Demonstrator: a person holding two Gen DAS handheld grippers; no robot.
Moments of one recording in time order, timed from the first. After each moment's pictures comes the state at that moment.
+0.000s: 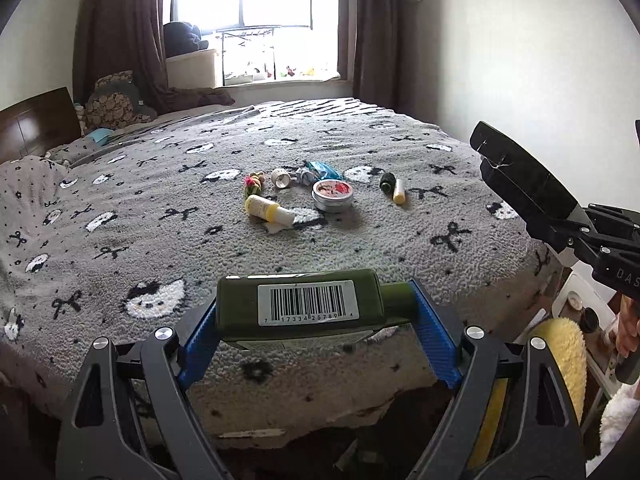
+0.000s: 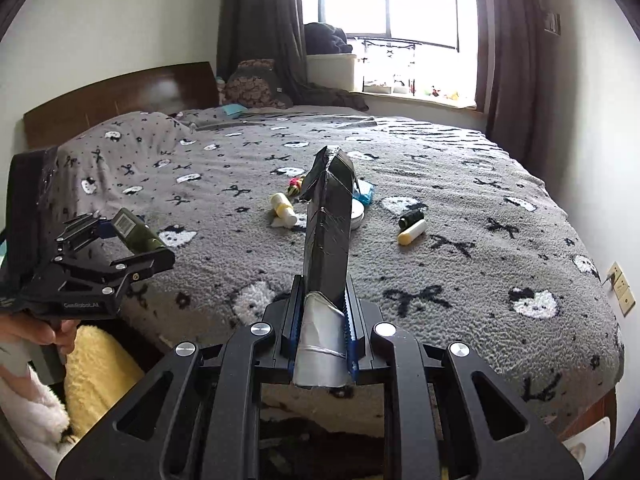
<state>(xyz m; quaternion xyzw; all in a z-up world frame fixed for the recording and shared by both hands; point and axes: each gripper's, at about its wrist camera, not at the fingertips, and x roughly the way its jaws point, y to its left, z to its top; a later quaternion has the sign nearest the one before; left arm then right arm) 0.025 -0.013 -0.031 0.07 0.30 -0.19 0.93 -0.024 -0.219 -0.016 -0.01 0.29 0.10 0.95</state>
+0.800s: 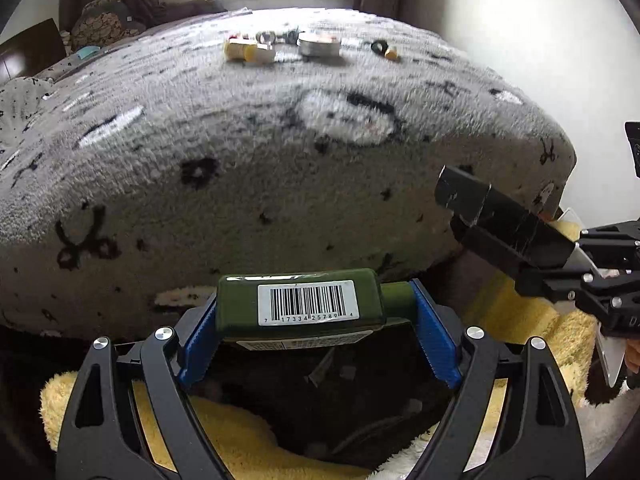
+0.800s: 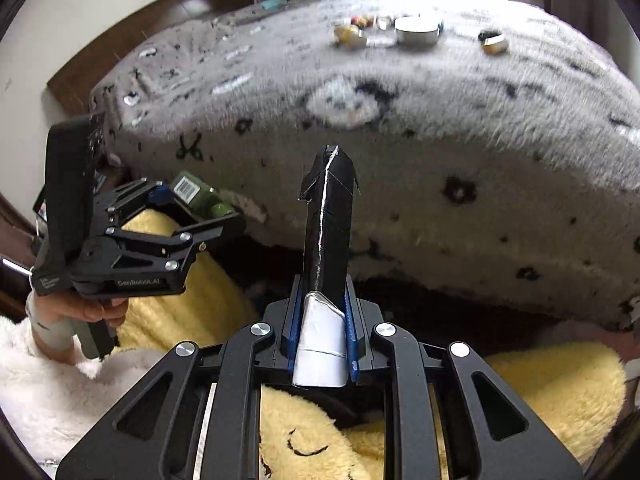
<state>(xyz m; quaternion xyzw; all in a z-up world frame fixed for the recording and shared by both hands) -0.023 -0.010 -0.159 0.06 0.45 -0.19 0.87 -0.067 -0.182 -0.144 0.05 0.50 0.21 0.84</state>
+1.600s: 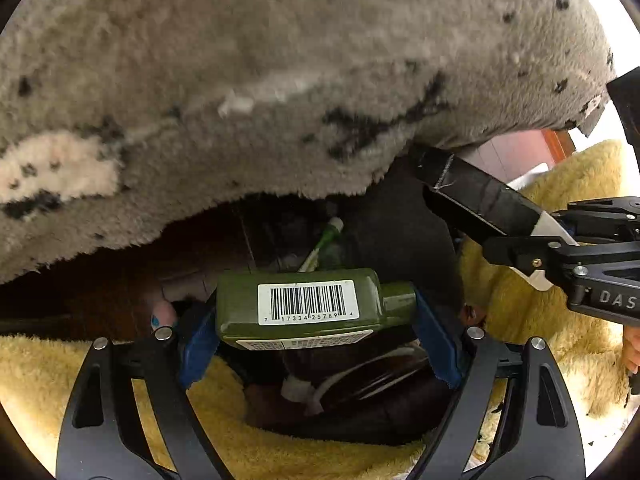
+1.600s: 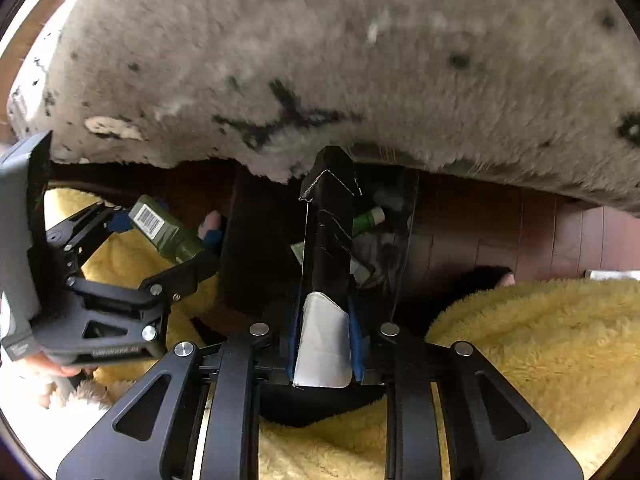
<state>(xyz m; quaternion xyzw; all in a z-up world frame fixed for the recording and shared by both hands) -0.001 -0.033 -0.304 0.07 0.63 -0.20 0.75 -0.033 -0.180 -0.293 0.11 0.67 0.13 0.72</state>
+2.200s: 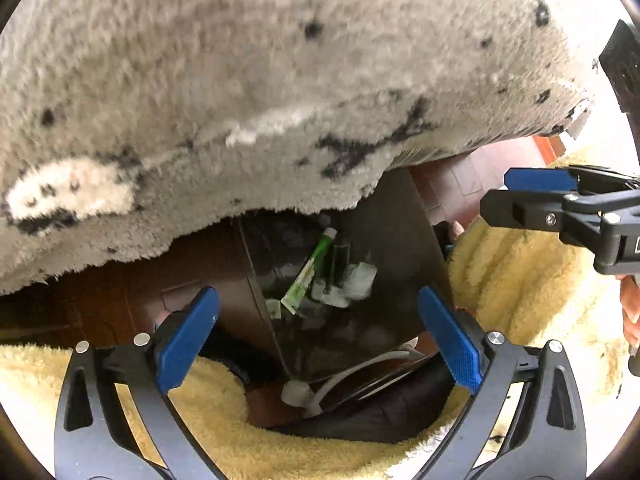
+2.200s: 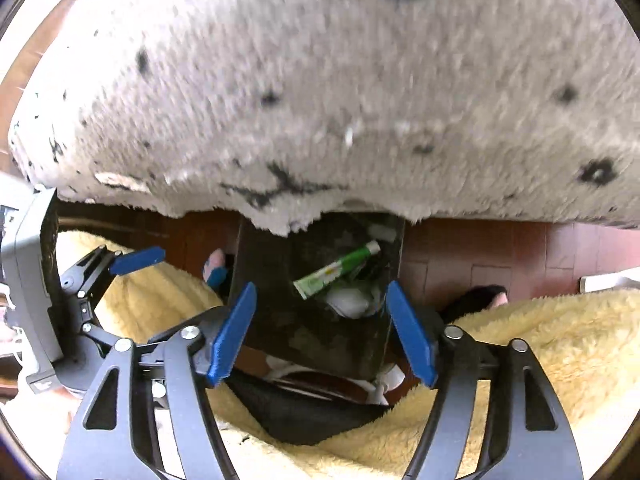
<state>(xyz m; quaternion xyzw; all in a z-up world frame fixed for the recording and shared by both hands) 0.001 -0.029 -0.280 0.07 0.60 -0.22 0.76 -0.005 -0.198 -0.262 0.13 0.62 0.10 0.77</state>
